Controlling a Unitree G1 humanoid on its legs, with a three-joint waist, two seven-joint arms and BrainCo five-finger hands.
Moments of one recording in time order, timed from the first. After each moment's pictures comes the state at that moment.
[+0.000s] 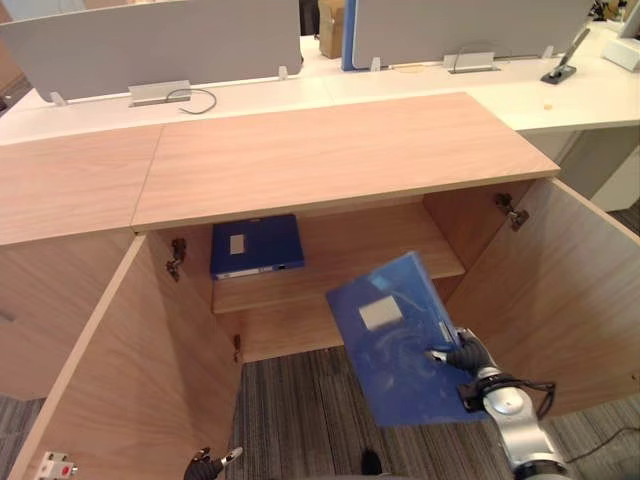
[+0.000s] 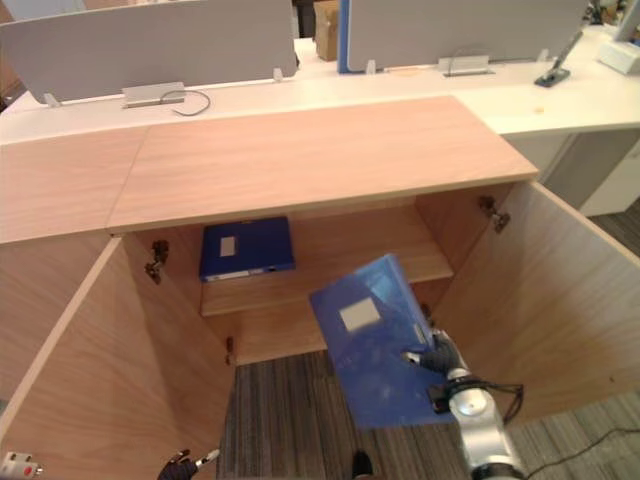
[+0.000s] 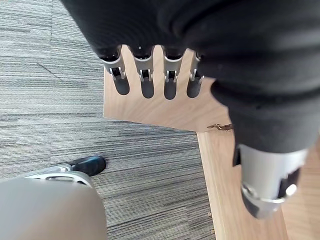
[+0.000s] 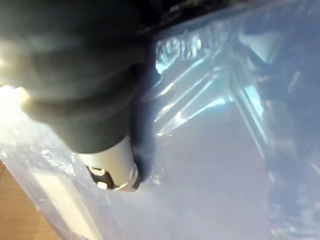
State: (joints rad) left arm 0.14 0.08 0.23 1.01 0.09 -0.05 0.09; right arm 0.03 -0.29 -0.06 0.39 -0.17 -0.04 0.06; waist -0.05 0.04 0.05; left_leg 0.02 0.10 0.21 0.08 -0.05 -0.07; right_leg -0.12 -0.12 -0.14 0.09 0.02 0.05
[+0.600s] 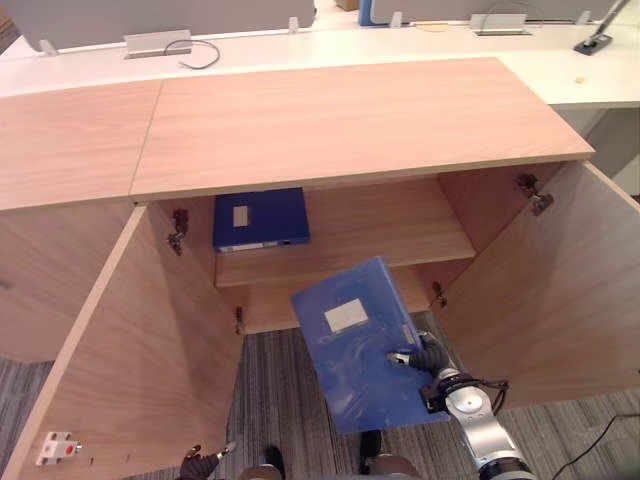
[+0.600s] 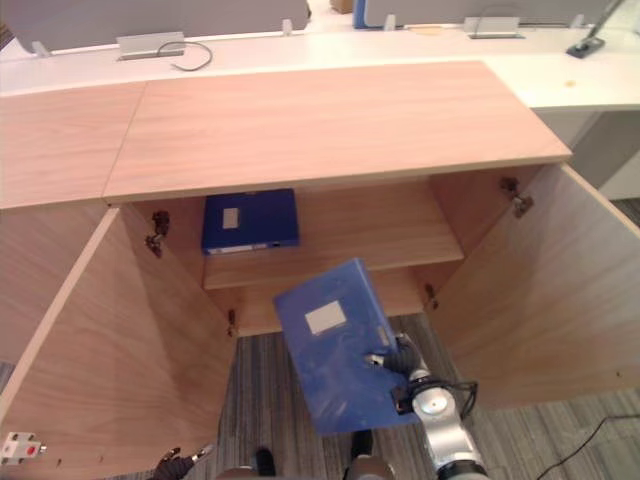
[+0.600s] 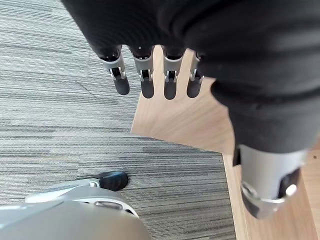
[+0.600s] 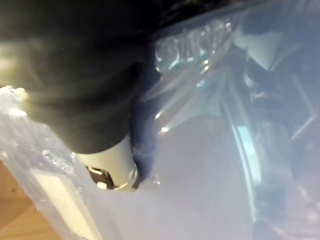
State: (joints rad) left arm 0.13 0.08 0.29 1.01 0.11 -0.03 0.19; right arm 0.03 -0.23 0.08 0.39 -0.18 0.00 0.08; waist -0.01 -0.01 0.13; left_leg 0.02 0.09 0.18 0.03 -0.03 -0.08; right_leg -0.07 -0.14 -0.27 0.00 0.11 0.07
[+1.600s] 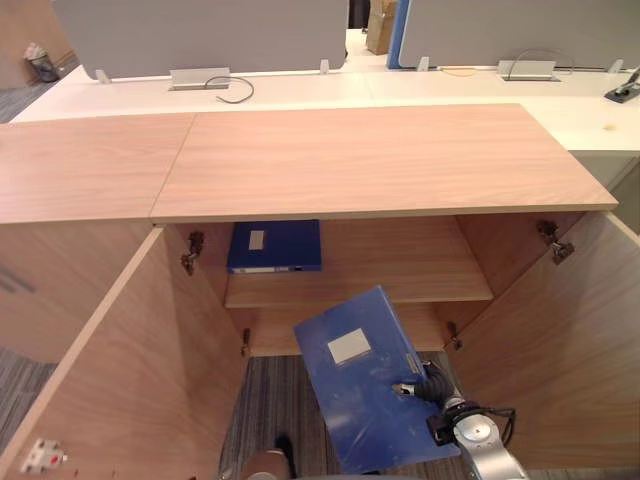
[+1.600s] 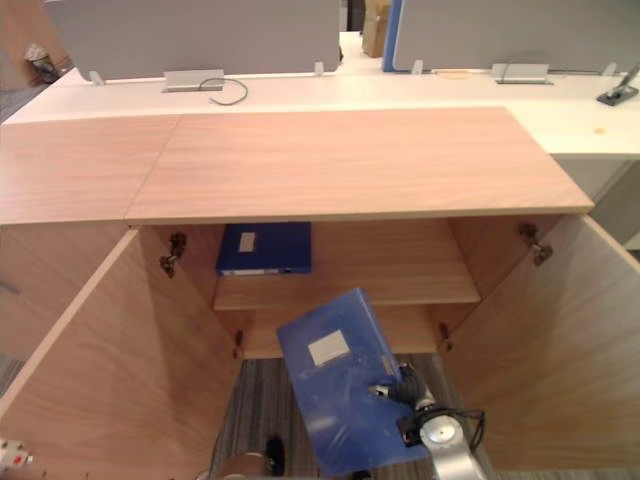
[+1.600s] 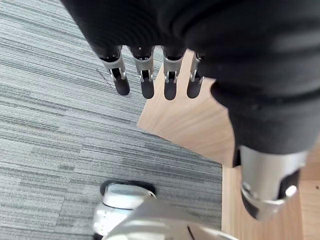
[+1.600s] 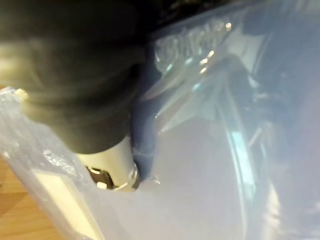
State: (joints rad) left arm 0.24 0.05 0.31 0.97 0.06 -0.03 0.19; right arm 0.15 -0.23 0.07 0.41 -0.19 0.00 0.11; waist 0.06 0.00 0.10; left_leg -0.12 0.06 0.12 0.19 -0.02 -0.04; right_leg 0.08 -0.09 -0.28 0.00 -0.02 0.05
